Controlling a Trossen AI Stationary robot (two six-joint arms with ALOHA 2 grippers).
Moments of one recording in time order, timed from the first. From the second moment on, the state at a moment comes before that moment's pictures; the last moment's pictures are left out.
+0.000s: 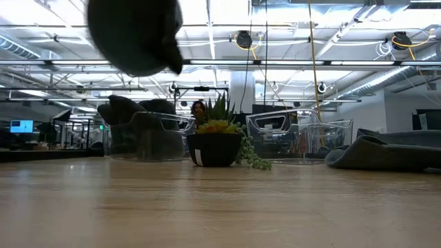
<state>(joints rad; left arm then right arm) -0.32 1.34 1.56 -1.10 -0.40 -0.91 -0.19 1.06 1.04 0.47 -0.68 1.08</state>
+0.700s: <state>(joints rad) -0.13 1.36 1.91 -1.10 -0.48 0.14 -0.16 1.07 1.04 0.48 -0.42 0.92</state>
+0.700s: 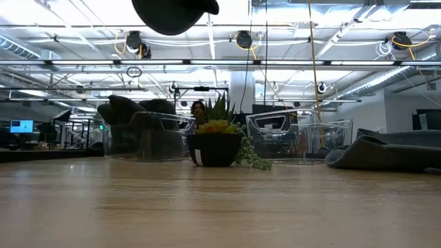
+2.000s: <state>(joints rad) -0.10 1.64 1.91 -0.87 -1.13 1.33 -0.35 1.07 1.04 0.14 -0.02 1.21</state>
